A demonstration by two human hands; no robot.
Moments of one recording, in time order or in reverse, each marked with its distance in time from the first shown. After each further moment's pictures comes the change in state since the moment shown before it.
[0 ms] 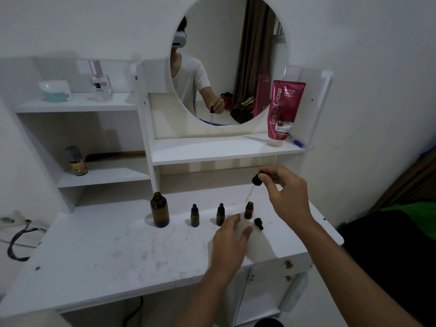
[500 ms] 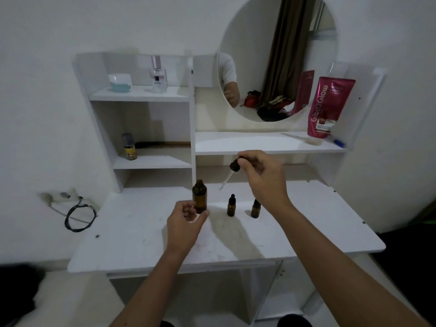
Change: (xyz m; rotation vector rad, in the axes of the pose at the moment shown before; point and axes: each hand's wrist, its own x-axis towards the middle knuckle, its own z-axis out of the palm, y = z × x) left_hand -0.007 -0.074 -0.176 -0.093 0.351 -0.109; right_hand -0.002 -0.098 0.098 0.350 -0.155 0.065
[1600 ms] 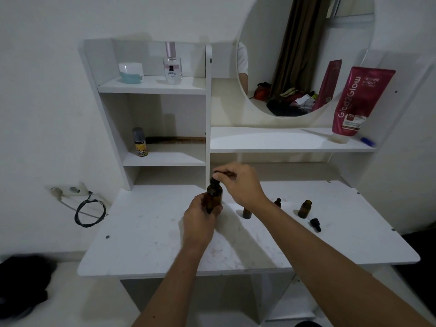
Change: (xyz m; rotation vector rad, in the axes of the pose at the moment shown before) left_hand 0.029 -0.008 0.013 0.138 -0.022 -0.007; right_hand 0.020 0.032 0.093 -0.110 -0.309 0.072
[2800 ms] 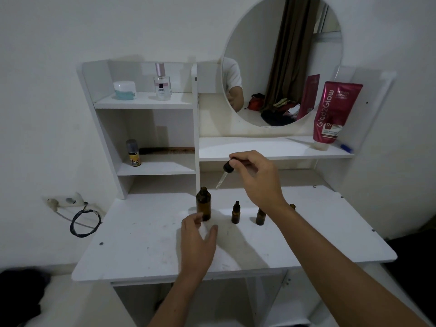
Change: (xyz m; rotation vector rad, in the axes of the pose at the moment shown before) left_hand -0.055 0.010 0.007 -0.053 0.067 0.001; right_hand -0.027 -0.026 -0.074 0.046 0.261 -0.223
